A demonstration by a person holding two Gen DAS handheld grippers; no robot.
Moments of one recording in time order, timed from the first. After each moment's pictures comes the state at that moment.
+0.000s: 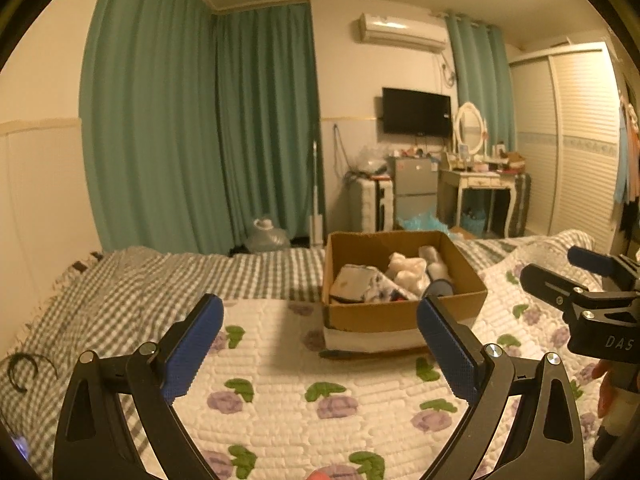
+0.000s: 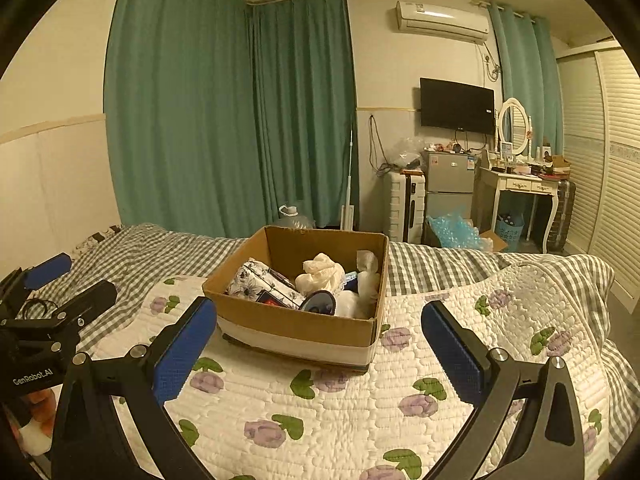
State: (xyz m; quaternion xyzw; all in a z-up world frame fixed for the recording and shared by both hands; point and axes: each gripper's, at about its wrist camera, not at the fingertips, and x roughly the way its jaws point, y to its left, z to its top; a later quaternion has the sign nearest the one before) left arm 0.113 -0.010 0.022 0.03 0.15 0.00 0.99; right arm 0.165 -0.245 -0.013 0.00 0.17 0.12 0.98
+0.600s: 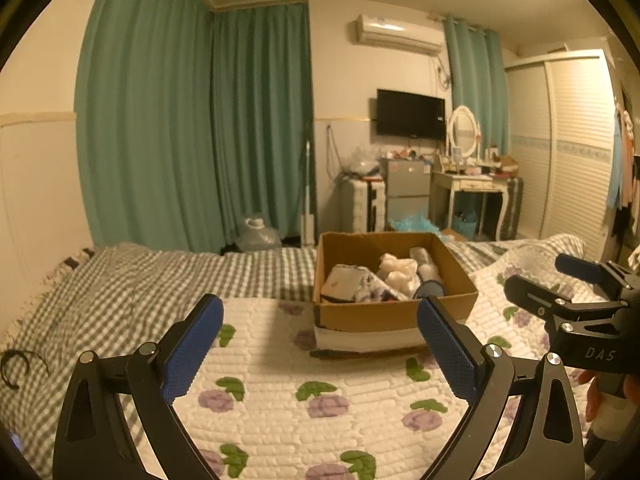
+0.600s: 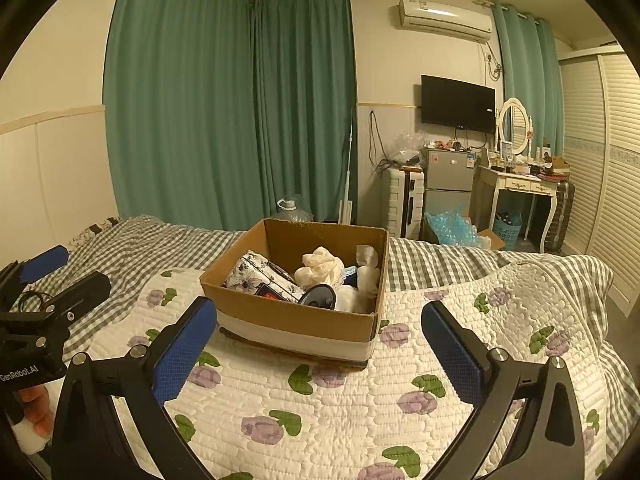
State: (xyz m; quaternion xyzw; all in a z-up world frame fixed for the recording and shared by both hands) left arm 0.113 -0.008 0.020 0.02 0.16 -0.02 0.99; right arm 0.167 -0.241 -0.015 -0.01 0.18 0.12 0.98
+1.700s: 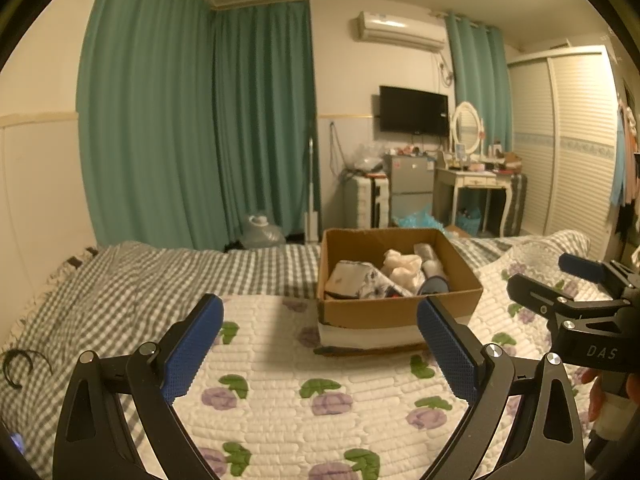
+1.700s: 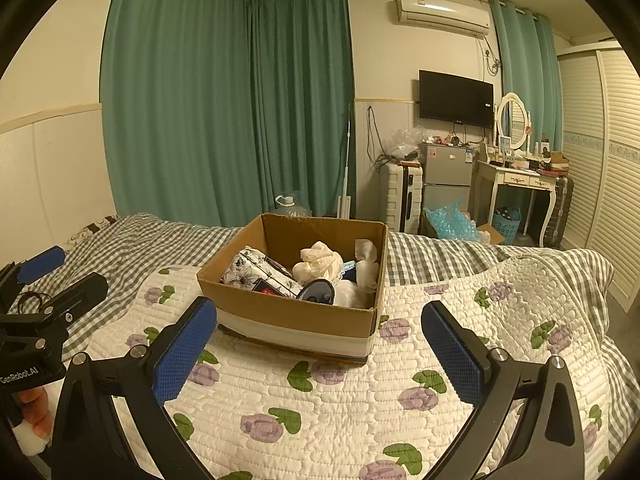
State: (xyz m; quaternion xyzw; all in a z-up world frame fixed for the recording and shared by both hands) left arm 0.113 -0.005 0.019 0.02 0.16 -0.01 0.99; right arm 0.171 -0.244 -0.022 -0.01 0.18 0.12 0.98
